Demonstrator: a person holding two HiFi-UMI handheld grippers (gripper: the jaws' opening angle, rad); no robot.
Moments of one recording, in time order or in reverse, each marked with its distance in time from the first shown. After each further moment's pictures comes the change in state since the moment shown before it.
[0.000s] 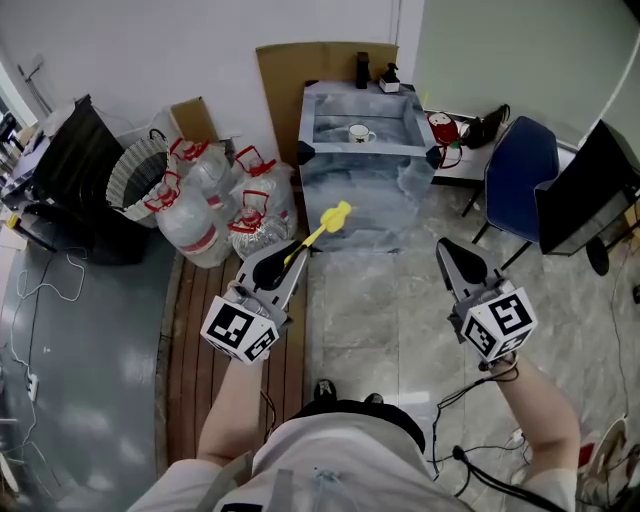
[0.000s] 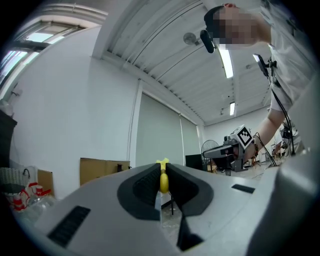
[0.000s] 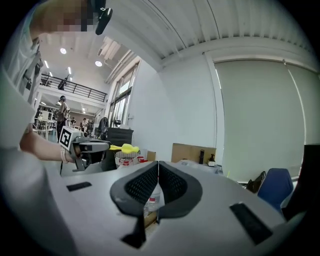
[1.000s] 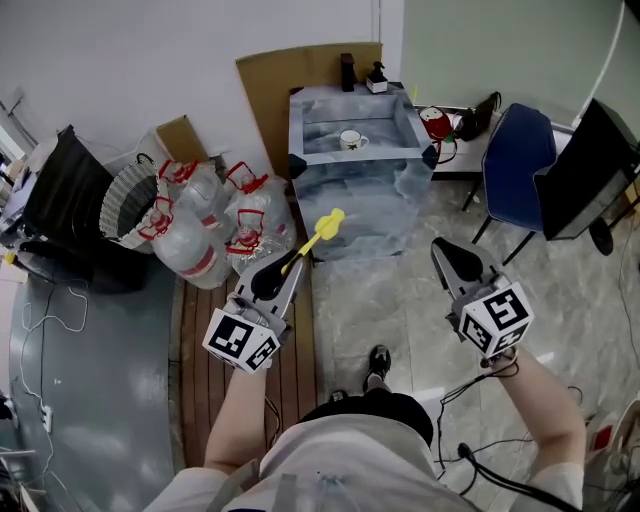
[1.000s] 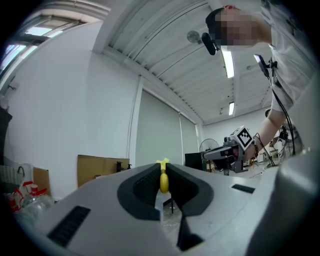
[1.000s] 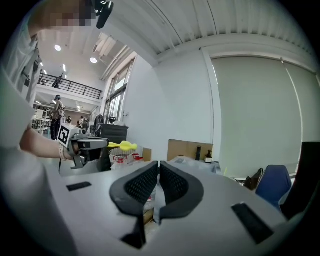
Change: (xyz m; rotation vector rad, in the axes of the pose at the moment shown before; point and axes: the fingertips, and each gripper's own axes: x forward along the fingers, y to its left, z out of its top) left arm 0.027 0.038 -0.021 -0.019 0.018 -0.026; right arm 0.041 -0.020 -0.018 0.022 0.029 -0.041
